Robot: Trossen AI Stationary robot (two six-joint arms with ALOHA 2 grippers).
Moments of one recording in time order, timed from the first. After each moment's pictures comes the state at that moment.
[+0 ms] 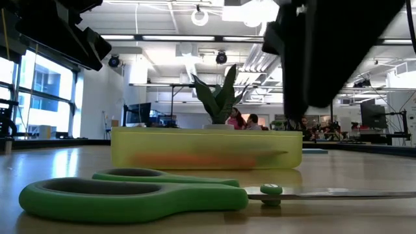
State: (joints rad) left arm -0.27 0.98 0.55 -0.29 -0.15 -0.23; right arm 0.57 2.18 1.78 -0.92 0.09 0.65
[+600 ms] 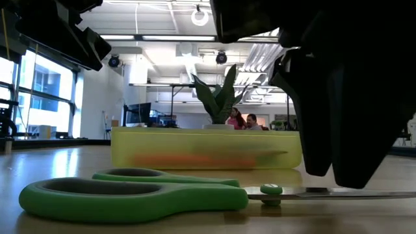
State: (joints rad) left arm -0.27 0.98 0.55 -0.29 -0.15 -0.23; right arm 0.57 2.25 1.78 -0.93 0.04 0.65
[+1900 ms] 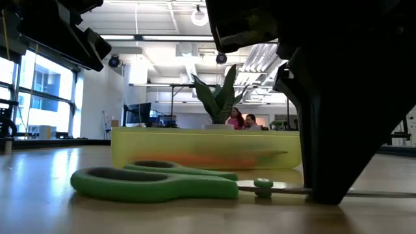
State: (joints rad) left arm -0.27 0.98 0.55 -0.29 -0.17 -0.23; right arm 0.58 2.31 1.79 -0.93 0.10 0.74
